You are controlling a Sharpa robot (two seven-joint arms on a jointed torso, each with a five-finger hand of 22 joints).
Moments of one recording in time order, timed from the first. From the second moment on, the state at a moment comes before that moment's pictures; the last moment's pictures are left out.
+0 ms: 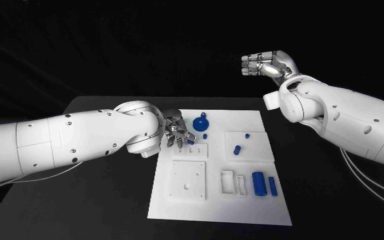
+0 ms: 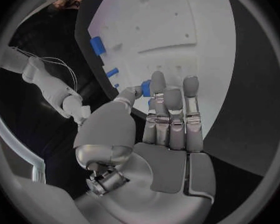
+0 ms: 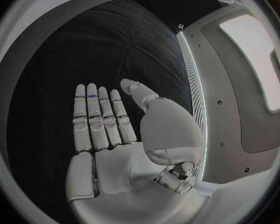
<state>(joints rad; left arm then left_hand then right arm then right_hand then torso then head) 1.45 -0.68 -0.24 1.56 -0.93 -0.10 -0.54 1.08 -0.03 0.20 -0.04 0.74 1.24 0.01 0.07 0.88 1.47 -0.06 0.38 0.24 1.25 -0.12 1.22 0.46 0.02 1.20 -0.13 0.46 1.31 1.23 -0.69 0.18 1.18 -0.53 -0.40 0.26 1.17 -0.04 0.39 -0.22 0.45 1.04 0.15 0.06 0.06 1.07 0.14 0.06 0.06 1.10 0.13 0.07 0.06 0.09 0.99 0.14 0.08 0.07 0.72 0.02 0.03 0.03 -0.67</state>
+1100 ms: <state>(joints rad) 1.40 -0.66 -0.24 1.53 -0.98 -0.10 -0.57 1.08 -0.03 0.21 -0.04 0.74 1.25 0.00 0.06 0.88 1.46 -0.07 0.38 0.24 1.26 -0.12 1.22 0.46 0.02 1.20 -0.13 0.46 1.31 1.23 -0.67 0.18 1.18 -0.52 -0.41 0.30 1.18 -0.05 0.38 -0.22 0.43 1.03 0.15 0.06 0.06 1.06 0.15 0.06 0.06 1.09 0.14 0.07 0.06 0.09 0.98 0.15 0.08 0.07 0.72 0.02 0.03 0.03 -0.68</state>
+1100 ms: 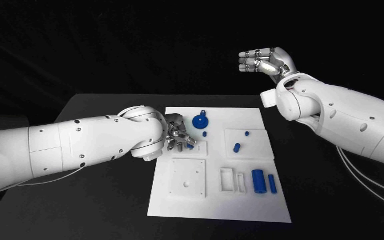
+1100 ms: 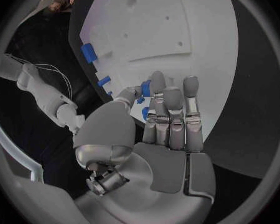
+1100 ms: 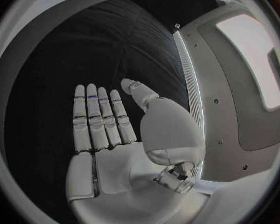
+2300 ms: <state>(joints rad) 1.40 -0.66 -0.24 1.53 -0.98 -0.06 -0.57 1.08 -0.03 0.21 -0.04 0.74 1.25 0.00 0.06 0.88 1.47 -0.06 0.38 0.25 1.26 -0.12 1.22 0.46 0.02 1.20 -0.13 0.46 1.31 1.22 -0.67 0.18 1.17 -0.52 -0.40 0.29 1.18 -0.04 0.38 -0.22 0.42 1.03 0.15 0.06 0.06 1.06 0.15 0.06 0.06 1.09 0.14 0.07 0.06 0.09 0.97 0.15 0.08 0.07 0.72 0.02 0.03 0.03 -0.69</state>
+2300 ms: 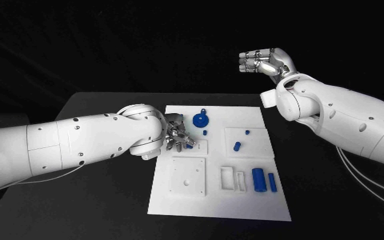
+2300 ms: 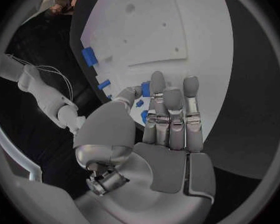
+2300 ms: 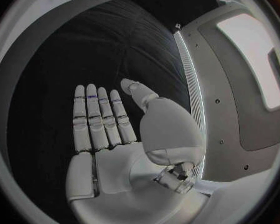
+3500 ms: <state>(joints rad) 1.40 -0.65 -0.24 1.51 -0.97 -0.03 -0.57 1.08 -0.03 0.21 -0.04 0.74 1.26 0.01 0.07 0.91 1.47 -0.07 0.43 0.27 1.28 -0.12 1.24 0.48 0.02 1.21 -0.14 0.48 1.31 1.21 -0.67 0.18 1.17 -0.52 -0.40 0.29 1.18 -0.04 0.38 -0.22 0.41 1.03 0.15 0.06 0.06 1.06 0.15 0.06 0.06 1.09 0.14 0.07 0.06 0.09 0.97 0.15 0.08 0.07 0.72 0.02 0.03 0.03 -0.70</state>
